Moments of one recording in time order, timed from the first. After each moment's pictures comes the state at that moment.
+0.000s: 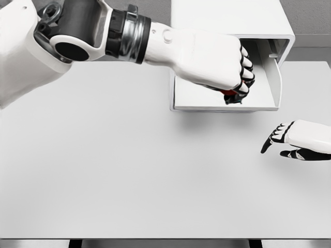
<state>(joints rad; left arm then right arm) -1.33 0.40 -1.00 -1.63 -0.27 -0.61 -0.60 -0.01 -1.08 0.11 -1.76 0.08 -0.61 0.61</state>
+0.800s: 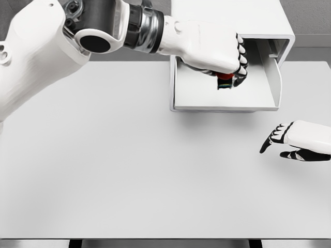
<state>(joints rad) -1.33 0.32 -1.01 -1.47 -0.39 -0.61 -0.61 -0.01 -1.08 0.11 -1.76 0.08 -0.61 0.61</state>
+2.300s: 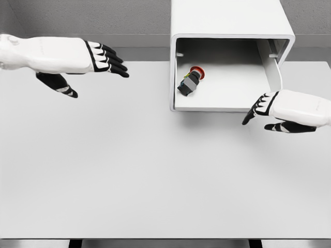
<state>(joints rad) -1.18 1.00 -1.01 -1.64 0.03 -0.61 -0.61 -0.32 -1.01 0.29 -1.75 0.08 -0.61 0.61</state>
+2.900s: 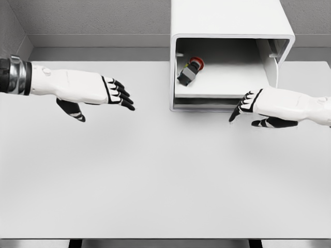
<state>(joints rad) -1.18 0.95 -1.18 -1.60 -0.08 -0.61 -0.61 -0.47 -0.94 0.42 -1.67 0.14 -0.61 0.61</state>
